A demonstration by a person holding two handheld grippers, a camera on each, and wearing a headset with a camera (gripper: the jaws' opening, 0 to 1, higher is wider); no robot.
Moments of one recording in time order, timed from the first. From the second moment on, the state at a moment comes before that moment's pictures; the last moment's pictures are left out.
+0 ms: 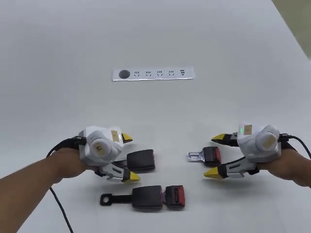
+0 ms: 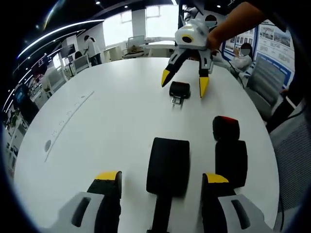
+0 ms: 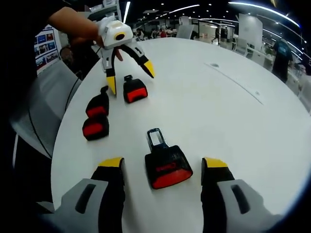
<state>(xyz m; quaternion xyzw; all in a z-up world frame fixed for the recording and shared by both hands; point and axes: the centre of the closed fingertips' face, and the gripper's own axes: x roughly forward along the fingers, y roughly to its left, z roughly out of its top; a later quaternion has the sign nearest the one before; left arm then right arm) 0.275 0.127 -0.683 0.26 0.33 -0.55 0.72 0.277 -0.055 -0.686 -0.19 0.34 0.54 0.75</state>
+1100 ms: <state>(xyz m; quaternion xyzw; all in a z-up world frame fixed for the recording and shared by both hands) 0.273 0.123 -0.679 0.29 0.32 -0.61 0.66 0.283 -0.064 -0.693 -0.27 0.36 0.56 0.69</state>
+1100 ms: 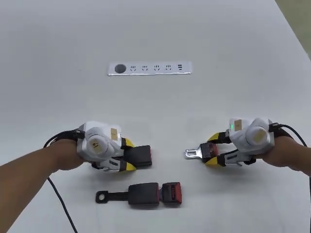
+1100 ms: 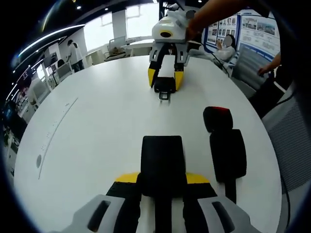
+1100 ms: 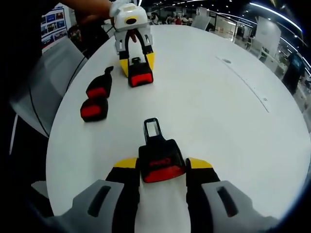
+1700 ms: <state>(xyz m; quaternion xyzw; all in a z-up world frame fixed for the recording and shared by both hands) 0.270 0.125 -0.688 0.29 0.33 -0.61 0.66 0.285 -0.049 -0.699 -0.27 0.35 0.56 0.70</state>
